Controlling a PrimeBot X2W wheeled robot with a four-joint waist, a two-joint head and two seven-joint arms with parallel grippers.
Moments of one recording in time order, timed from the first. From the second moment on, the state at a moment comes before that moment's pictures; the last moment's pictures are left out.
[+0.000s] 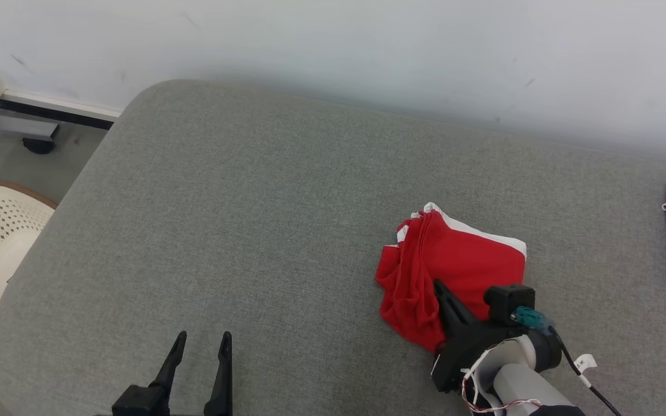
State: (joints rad) left arm -0.05 0.05 -0.11 0.30 -0.21 -0.11 -0.26; right arm -0.51 -0.07 0.38 0.93 0.46 0.13 -0.26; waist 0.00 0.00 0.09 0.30
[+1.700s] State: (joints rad) left arm 0.04 0.05 -0.01 0.25 -0.15 -0.12 -0.26; right arm -0.02 -0.09 -0.03 0.25 0.32 0.13 -0.26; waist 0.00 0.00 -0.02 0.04
